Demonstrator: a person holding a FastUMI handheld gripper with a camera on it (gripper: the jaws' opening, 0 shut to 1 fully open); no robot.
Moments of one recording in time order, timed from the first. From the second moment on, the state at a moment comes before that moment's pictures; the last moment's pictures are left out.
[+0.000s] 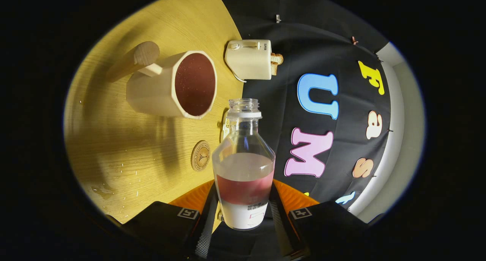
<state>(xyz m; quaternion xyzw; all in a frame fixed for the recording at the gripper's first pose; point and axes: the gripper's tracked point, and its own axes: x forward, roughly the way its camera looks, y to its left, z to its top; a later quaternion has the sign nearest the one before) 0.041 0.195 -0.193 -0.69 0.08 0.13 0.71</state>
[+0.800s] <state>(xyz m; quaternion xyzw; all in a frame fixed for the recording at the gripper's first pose) 0.053 0.198 -0.196 -0.72 0.06 0.14 0.67</state>
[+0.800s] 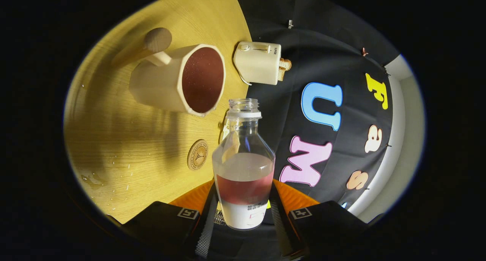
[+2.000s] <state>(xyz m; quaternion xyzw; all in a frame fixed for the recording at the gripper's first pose) 0.054 0.203 -0.191 -0.75 0.04 0.16 0.65</state>
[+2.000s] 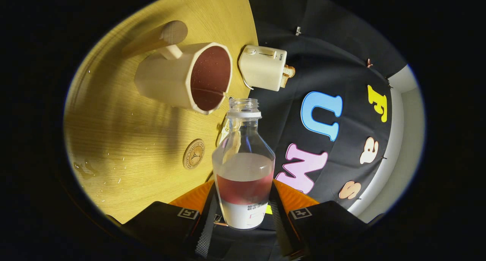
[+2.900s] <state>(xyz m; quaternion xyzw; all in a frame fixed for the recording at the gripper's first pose) 0.062 0.208 -0.186 -0.76 0.02 0.16 0.63</state>
